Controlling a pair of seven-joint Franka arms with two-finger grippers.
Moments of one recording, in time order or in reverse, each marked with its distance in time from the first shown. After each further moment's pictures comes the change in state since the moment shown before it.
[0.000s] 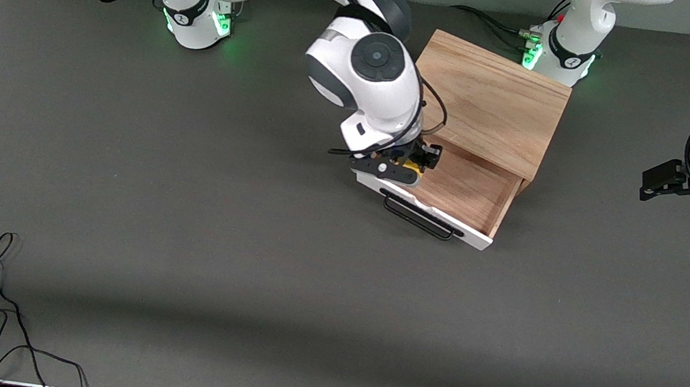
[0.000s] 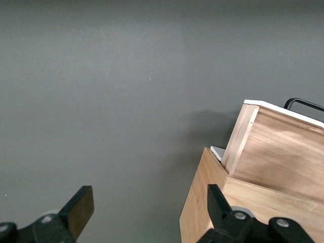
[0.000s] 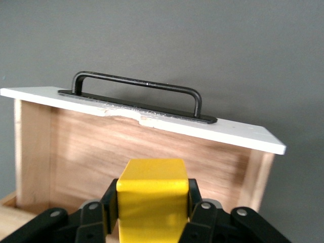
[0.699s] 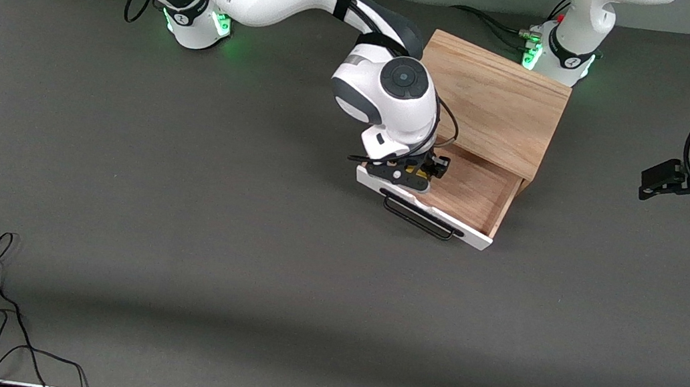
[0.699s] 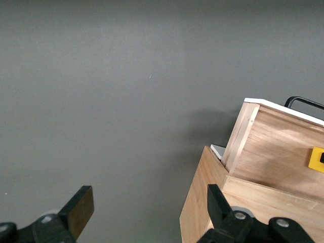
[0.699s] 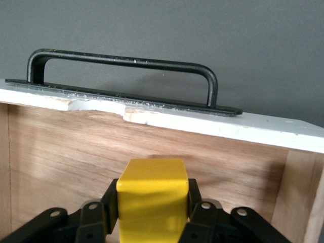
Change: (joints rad) left arm 0.000 0.001 0.000 0.000 0.001 -0.005 0.000; right arm 0.044 0.089 -0.001 0.000 -0.090 0.067 0.079
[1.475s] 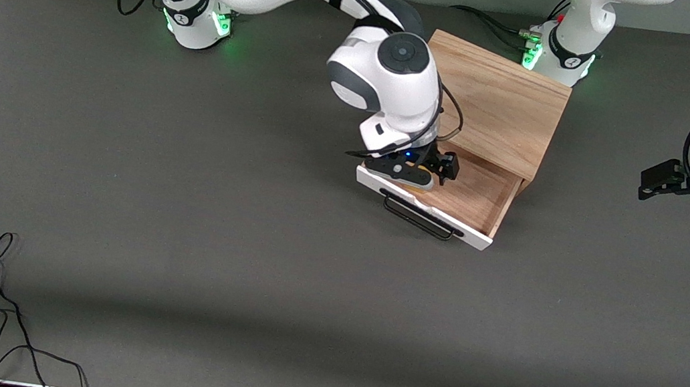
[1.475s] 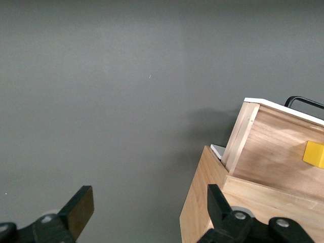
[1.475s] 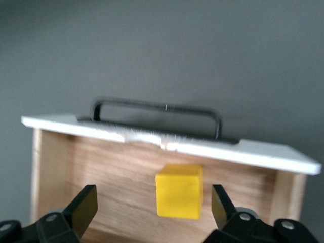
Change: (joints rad) left arm -0.001 0.001 0.000 0.000 0.000 0.000 0.000; right arm -0.035 -0.074 0.010 0.058 -0.038 -0.043 0.019
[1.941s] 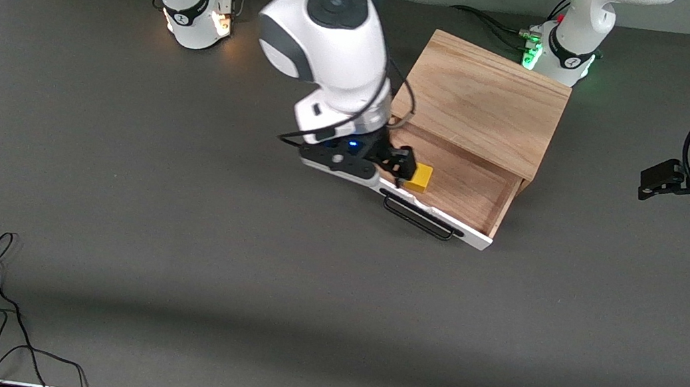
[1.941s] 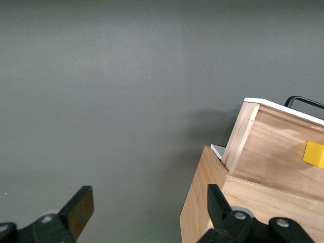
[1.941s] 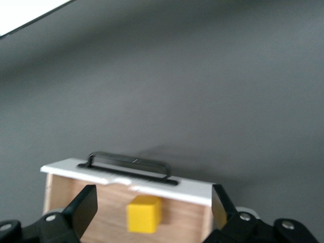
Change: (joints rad) left arm -0.001 0.000 0.000 0.000 0.001 0.000 0.000; right arm -0.181 -0.197 0.041 -0.049 -0.001 -0.178 -0.152
